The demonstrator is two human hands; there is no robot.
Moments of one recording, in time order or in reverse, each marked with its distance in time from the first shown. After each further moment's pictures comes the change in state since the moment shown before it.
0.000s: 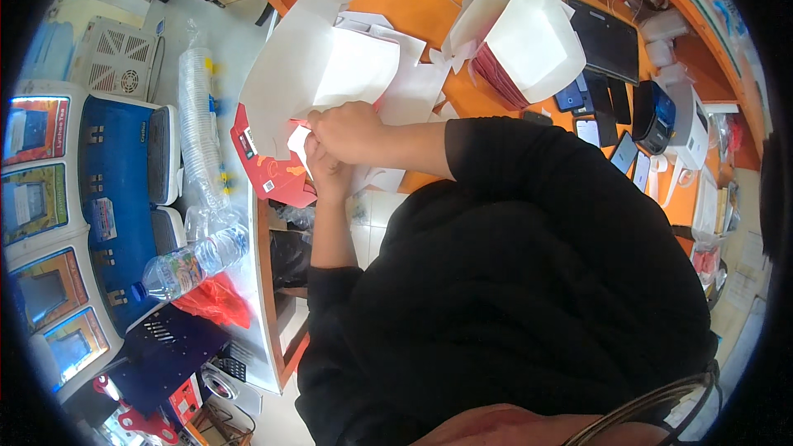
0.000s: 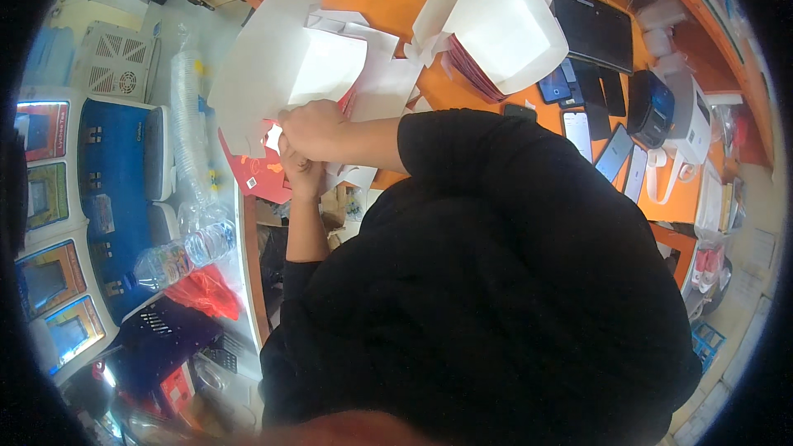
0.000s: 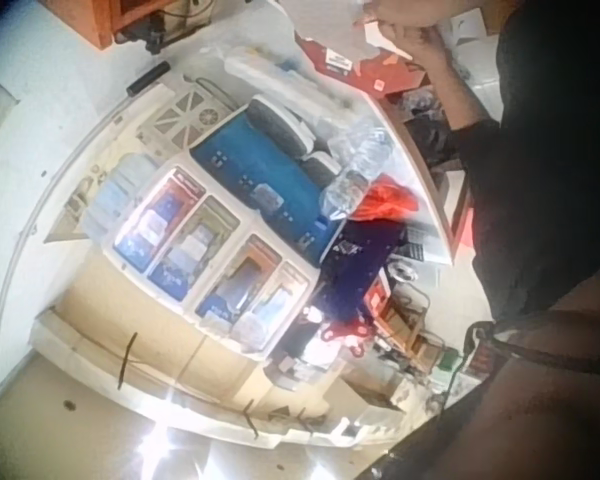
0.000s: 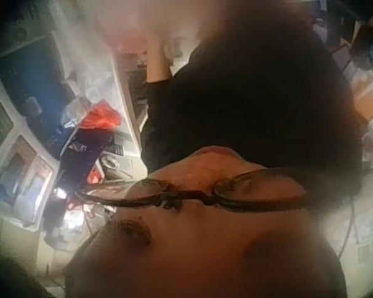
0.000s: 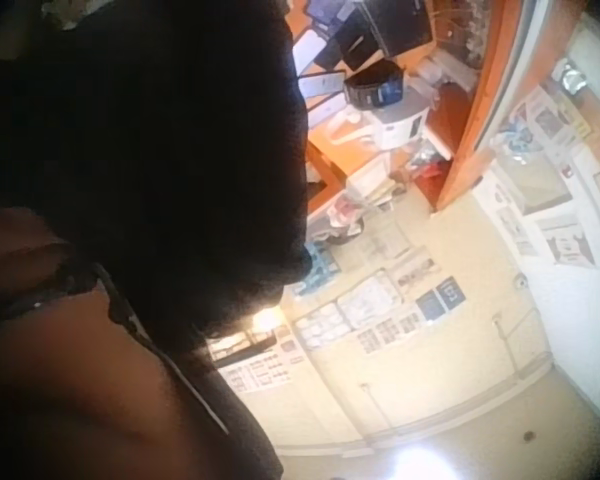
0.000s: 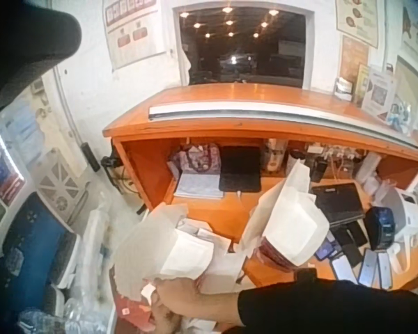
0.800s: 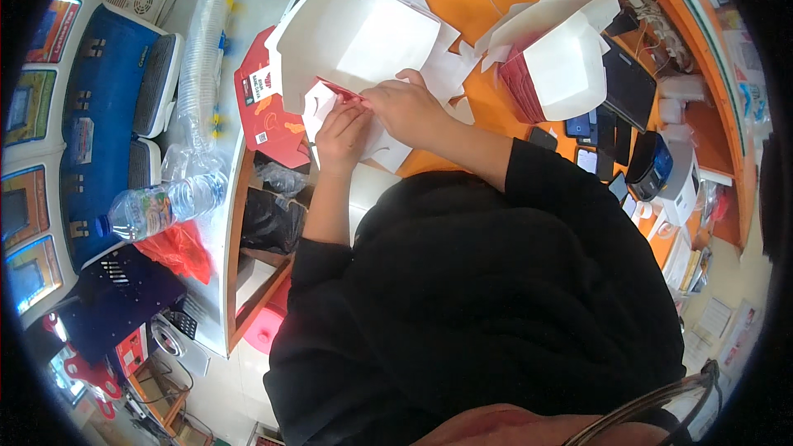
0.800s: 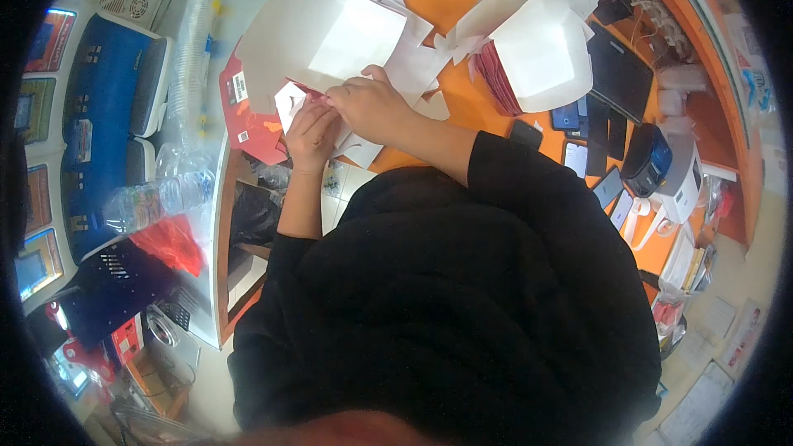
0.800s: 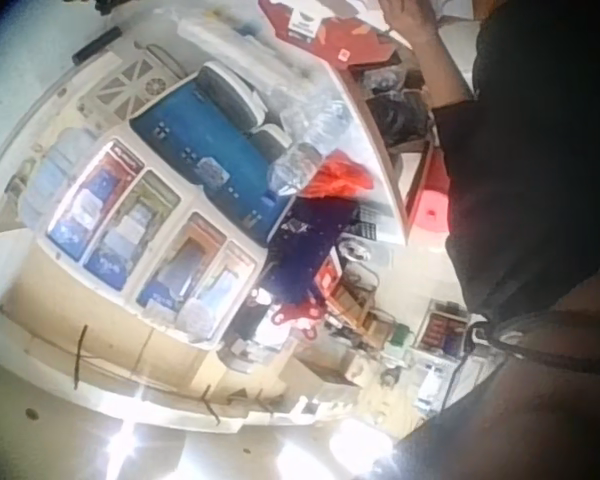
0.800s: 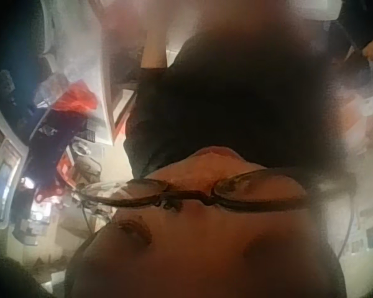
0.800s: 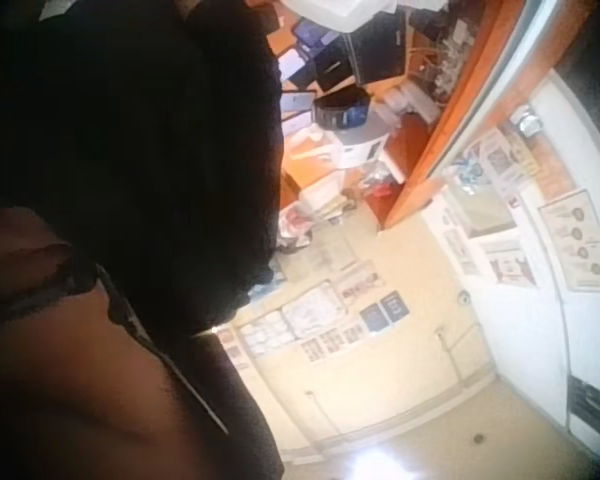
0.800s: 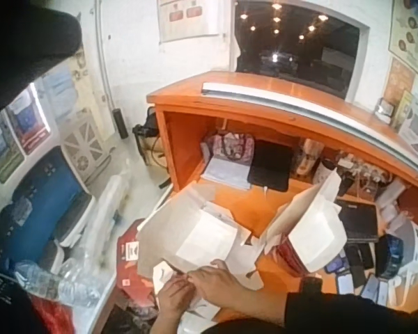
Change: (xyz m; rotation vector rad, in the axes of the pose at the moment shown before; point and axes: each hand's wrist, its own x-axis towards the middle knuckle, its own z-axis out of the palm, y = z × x) left_hand -0.007 0.025 0.008 0.225 0.091 0.031; right_hand -0.050 0.052 0.006 -0.047 0.217 -0.327
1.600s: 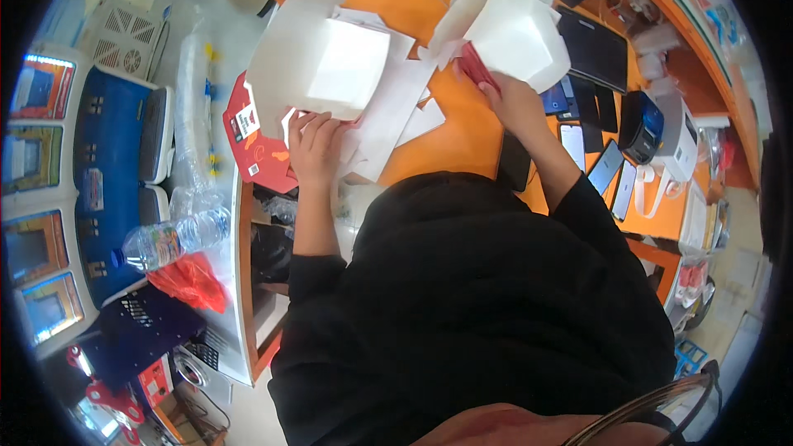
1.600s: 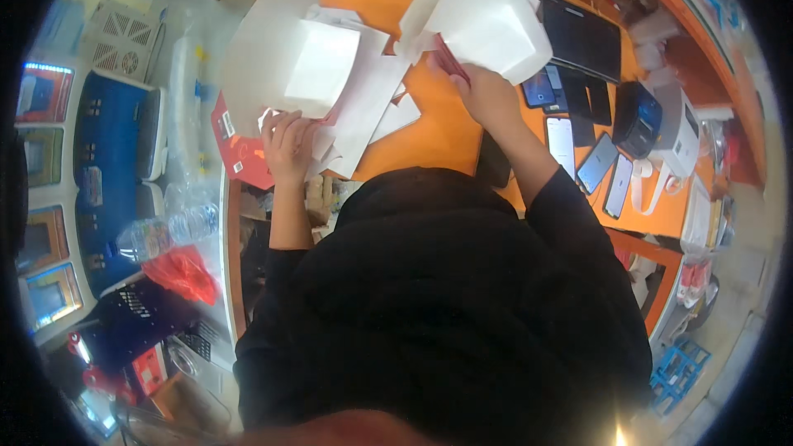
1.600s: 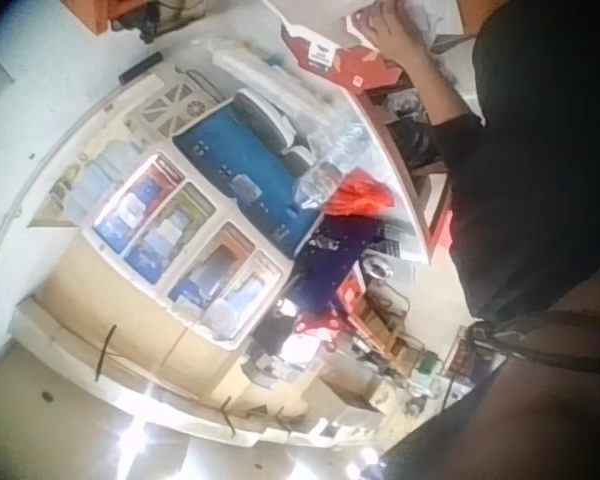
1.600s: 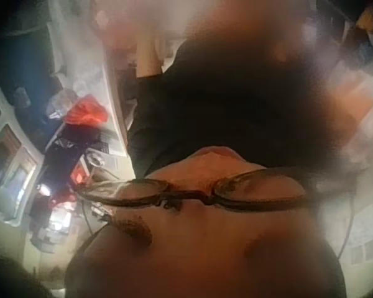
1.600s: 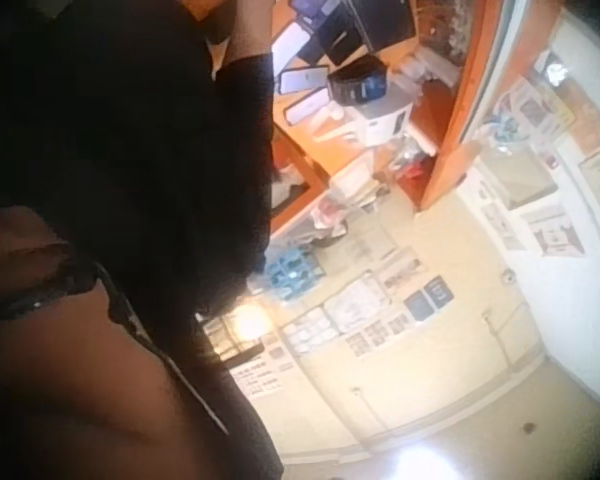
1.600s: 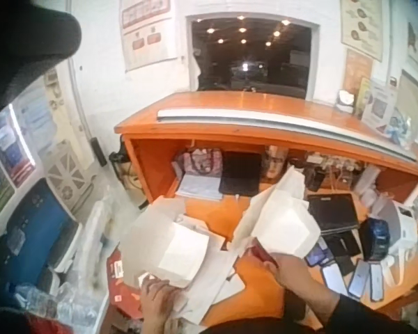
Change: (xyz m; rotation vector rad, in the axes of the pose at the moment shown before) left_hand 0.028 0.008 -0.011 0.166 0.028 0.137; right_hand -0.124 0.068 -0.132 -0.296 0.057 0.838
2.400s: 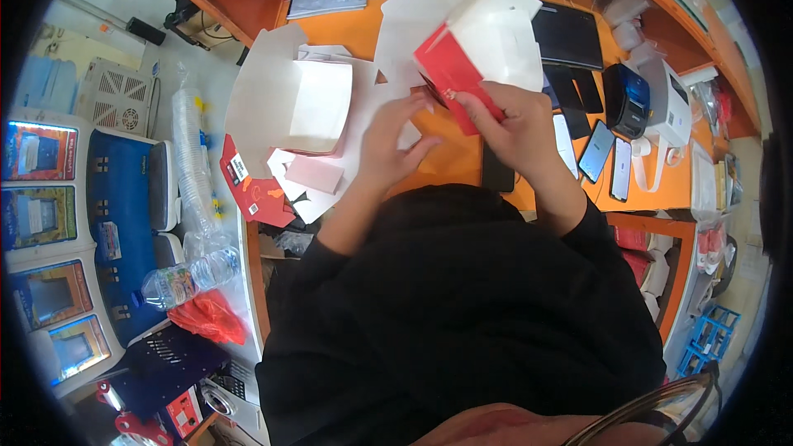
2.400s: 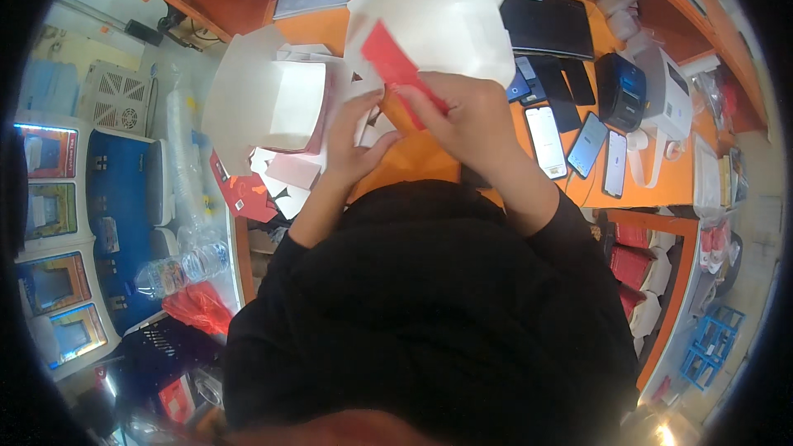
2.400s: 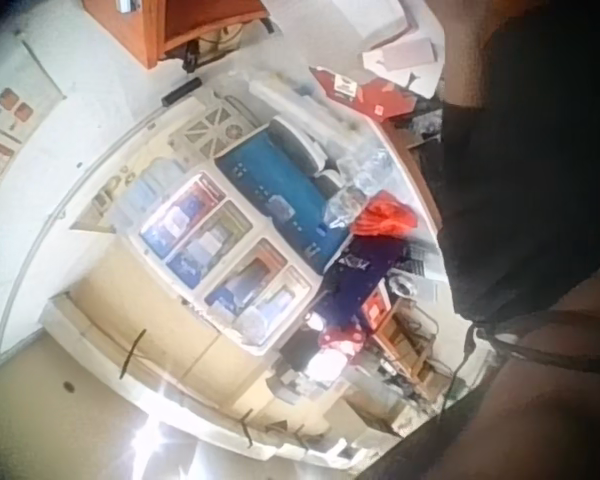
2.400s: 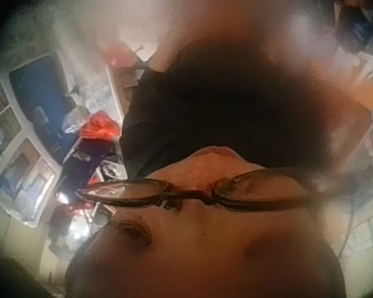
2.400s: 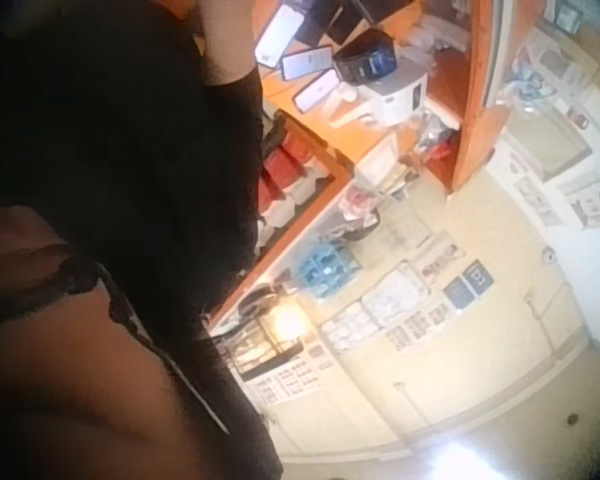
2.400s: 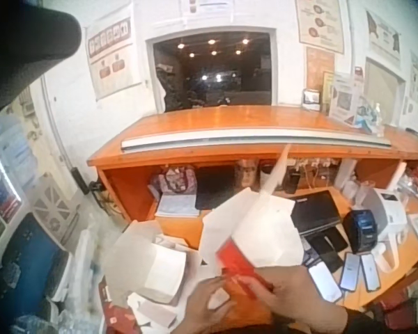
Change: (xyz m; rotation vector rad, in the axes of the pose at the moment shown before) left_hand 0.076 0.115 0.054 -0.751 -0.353 0.092; right_hand -0.049 -0.055 -0.121 0.488 0.262 -0.207
